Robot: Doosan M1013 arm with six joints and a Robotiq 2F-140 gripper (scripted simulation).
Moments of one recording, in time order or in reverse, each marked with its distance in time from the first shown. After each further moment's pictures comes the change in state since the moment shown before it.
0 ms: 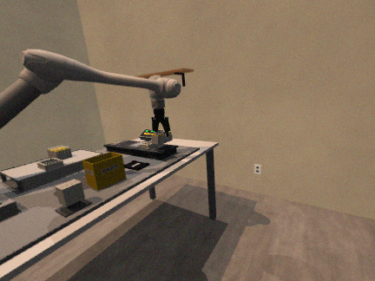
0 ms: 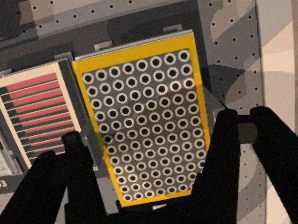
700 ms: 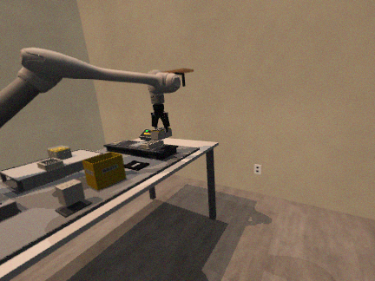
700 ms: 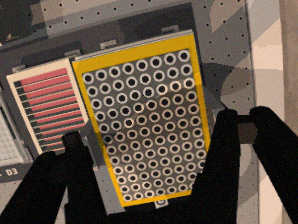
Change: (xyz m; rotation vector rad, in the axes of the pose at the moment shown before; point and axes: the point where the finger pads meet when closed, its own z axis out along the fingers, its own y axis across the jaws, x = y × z) arm 0.000 0.000 -0.032 0.000 0.000 0.000
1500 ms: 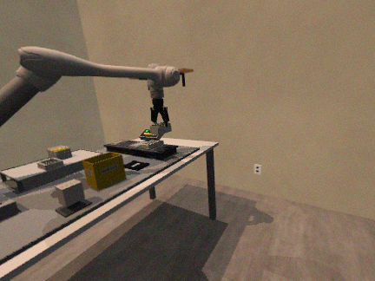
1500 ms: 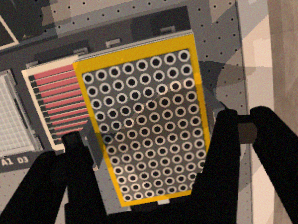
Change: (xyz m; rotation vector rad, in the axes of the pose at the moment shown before) arm 0.000 0.000 -0.036 0.000 0.000 0.000
